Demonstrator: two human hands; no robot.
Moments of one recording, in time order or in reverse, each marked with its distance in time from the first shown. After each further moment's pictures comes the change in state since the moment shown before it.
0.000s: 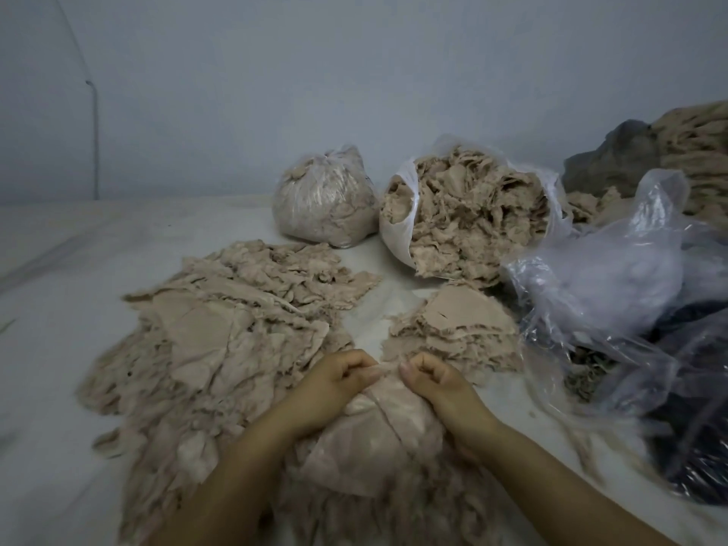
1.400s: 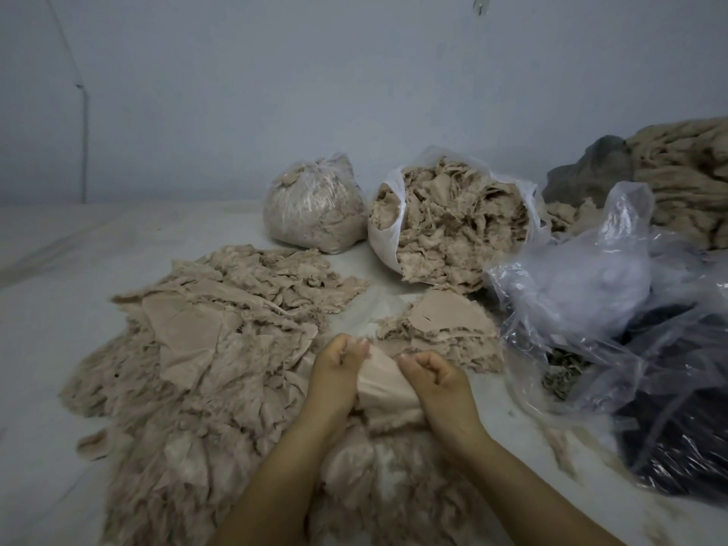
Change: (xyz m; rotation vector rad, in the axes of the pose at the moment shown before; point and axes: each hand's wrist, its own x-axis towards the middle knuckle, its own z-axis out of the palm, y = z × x) left_hand 0.004 0.022 0.044 -0.507 0.437 -0.162; right_hand -0.012 -0.002 0.004 -0.098 0.319 -0.194
